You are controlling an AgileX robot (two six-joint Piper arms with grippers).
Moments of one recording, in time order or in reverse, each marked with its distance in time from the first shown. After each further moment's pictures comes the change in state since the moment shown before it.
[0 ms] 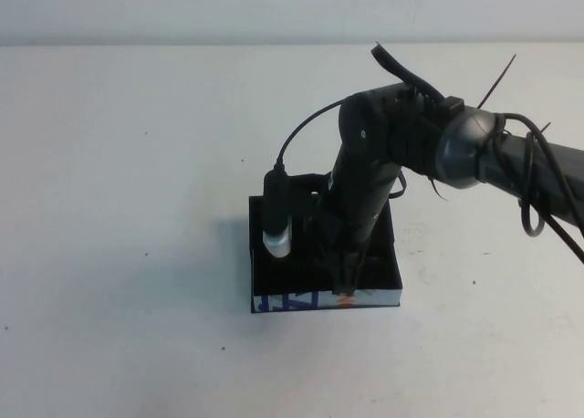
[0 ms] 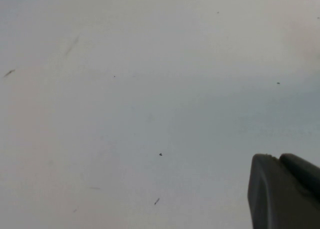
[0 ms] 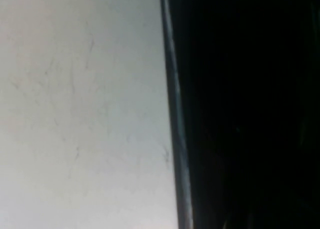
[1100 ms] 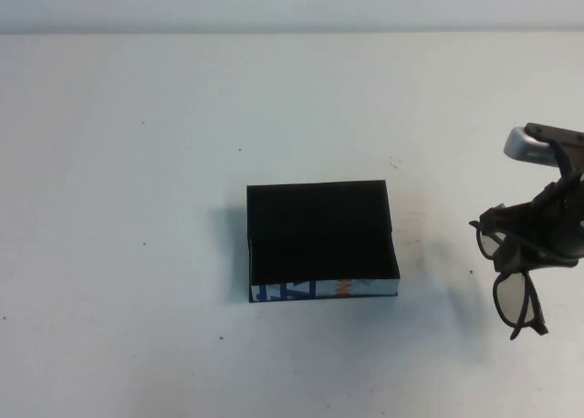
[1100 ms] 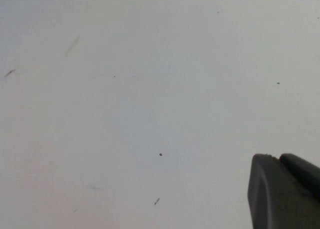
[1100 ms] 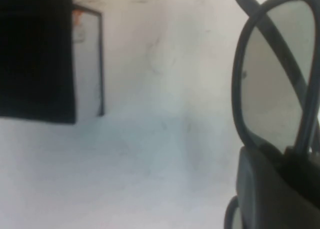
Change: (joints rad) right arm -0.458 -0.545 0.729 0.192 -0.264 0.942; left arm 0.000 0.000 0.000 0.000 0.000 0.000
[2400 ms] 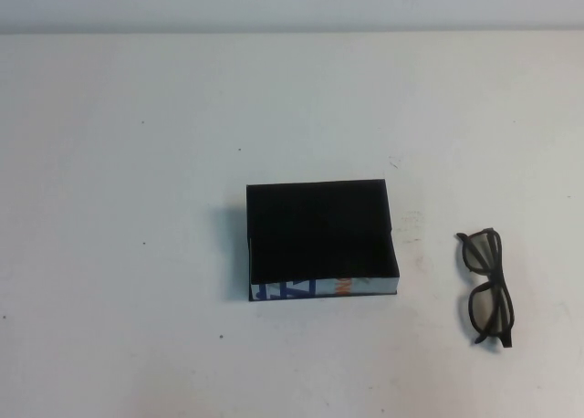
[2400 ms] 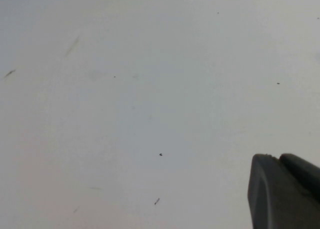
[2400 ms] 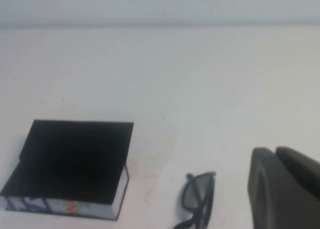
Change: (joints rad) right arm 0.000 -1.152 0.487 -0.159 -0.331 0.008; left arm 0.000 0.000 0.000 0.000 0.000 0.000
